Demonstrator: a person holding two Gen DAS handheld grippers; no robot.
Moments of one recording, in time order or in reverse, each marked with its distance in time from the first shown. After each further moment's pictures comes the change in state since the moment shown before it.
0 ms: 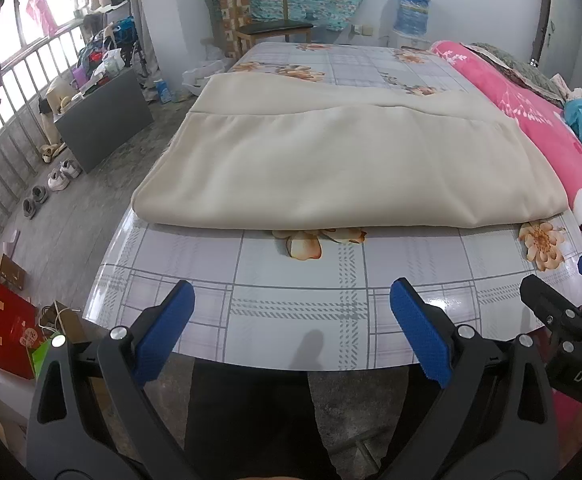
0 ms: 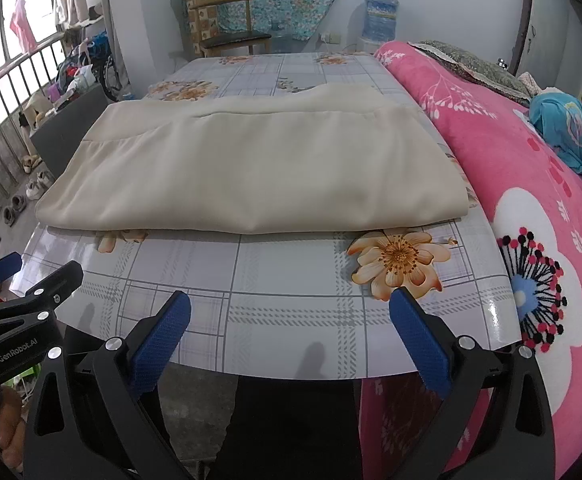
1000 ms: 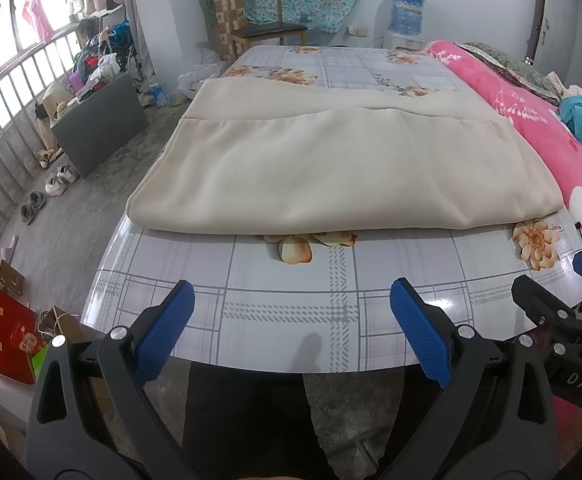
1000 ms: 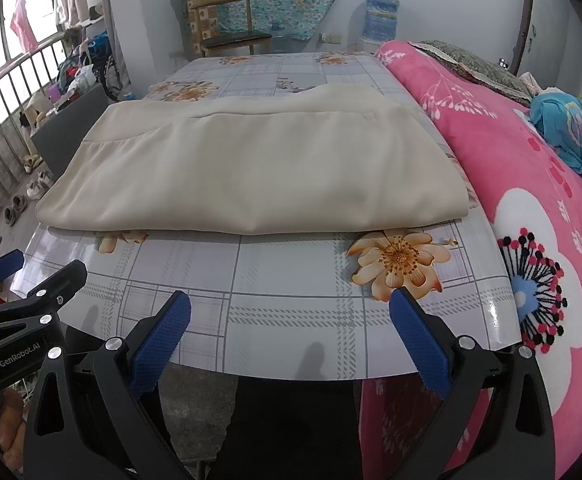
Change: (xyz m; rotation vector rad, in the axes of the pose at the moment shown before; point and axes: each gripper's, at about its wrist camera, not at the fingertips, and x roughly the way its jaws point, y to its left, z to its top) left arm -0.001 -0.003 0.002 0.015 -0.004 -0.006; right arm -0.002 -0.001 0.000 -0.001 0.001 0.003
